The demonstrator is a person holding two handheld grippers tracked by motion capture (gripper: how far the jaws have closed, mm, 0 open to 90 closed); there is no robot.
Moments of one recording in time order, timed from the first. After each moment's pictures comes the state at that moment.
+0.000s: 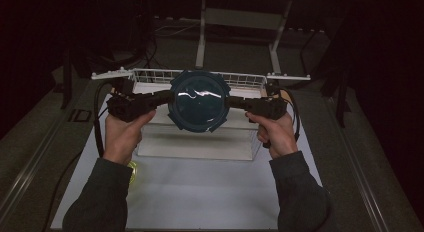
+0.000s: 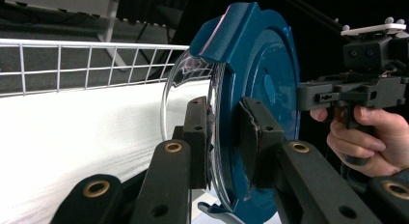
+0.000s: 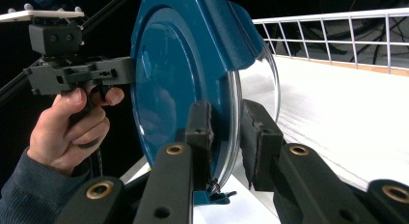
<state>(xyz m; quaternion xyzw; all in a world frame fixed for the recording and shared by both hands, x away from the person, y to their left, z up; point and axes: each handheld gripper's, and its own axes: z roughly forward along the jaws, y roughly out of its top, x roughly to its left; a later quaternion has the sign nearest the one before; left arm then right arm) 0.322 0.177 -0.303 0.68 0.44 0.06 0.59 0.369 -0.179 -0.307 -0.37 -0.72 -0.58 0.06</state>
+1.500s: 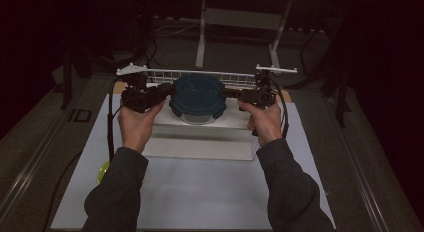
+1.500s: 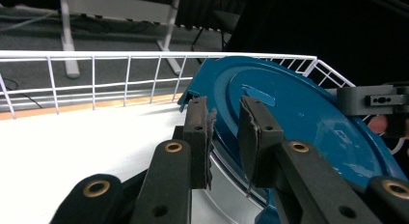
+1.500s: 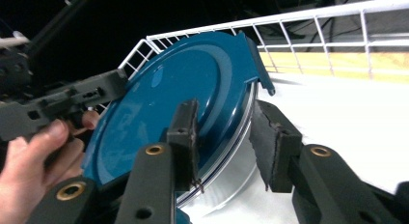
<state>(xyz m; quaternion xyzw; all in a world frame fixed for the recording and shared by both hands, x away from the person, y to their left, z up) 0.357 0.159 -0.321 0.67 0.49 0.16 0.54 0.409 -0.162 -0.321 -0.46 -0.70 -0.54 0.04</state>
